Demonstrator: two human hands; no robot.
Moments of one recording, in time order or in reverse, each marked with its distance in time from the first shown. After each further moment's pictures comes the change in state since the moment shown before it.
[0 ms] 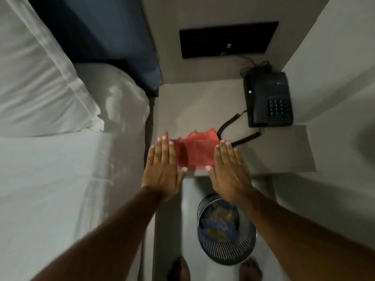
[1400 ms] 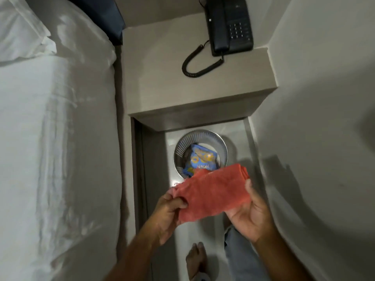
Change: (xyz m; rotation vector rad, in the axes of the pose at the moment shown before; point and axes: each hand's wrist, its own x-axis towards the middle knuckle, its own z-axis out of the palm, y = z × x) left_hand -0.255 0.145 0.065 -1.954 -0.607 -0.719; right_hand -0.297 0.050 0.135 2.704 -0.072 0.371
